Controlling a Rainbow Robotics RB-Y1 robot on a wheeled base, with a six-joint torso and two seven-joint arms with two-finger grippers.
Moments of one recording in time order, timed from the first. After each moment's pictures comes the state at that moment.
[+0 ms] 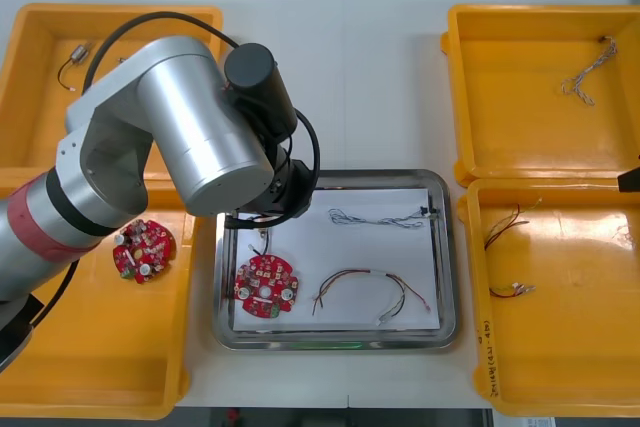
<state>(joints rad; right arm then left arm) -0.25 -0.76 -0.37 -2.13 -0.85 1.92 1.32 -0.76 0.53 -0.67 -1.98 0.62 1.73 -0.59</state>
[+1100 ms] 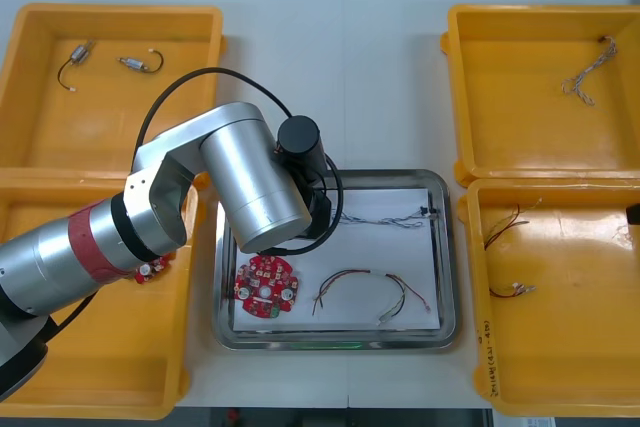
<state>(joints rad) -0.14 -0.74 -0.37 -2.22 -0.78 1.92 1.32 -0.77 0.49 -0.85 -1.80 0.52 1.54 -0.54</state>
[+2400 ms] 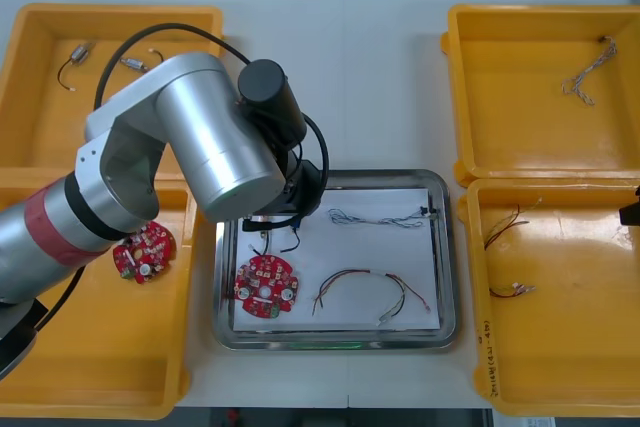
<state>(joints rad) -0.14 -0.72 -0.37 -2.23 -0.79 1.92 1.32 -0.77 0.54 -0.69 -1.95 0.61 1.66 -0.50</state>
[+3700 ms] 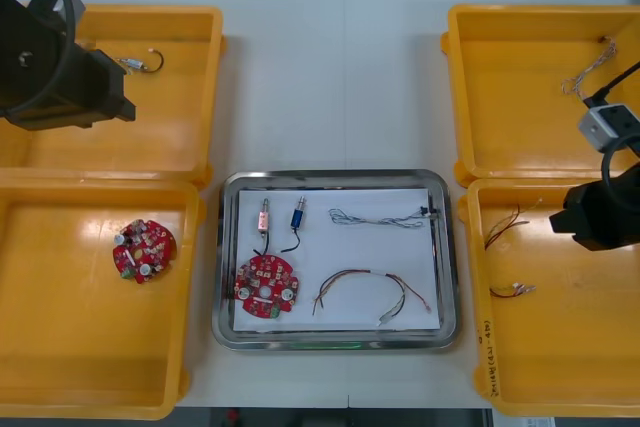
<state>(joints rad) -0.21 -0.75 -0.16 -2.35 -0.88 1.92 1.27 -0.64 0.80 0.00 -2.04 0.92 1.91 -0.85</state>
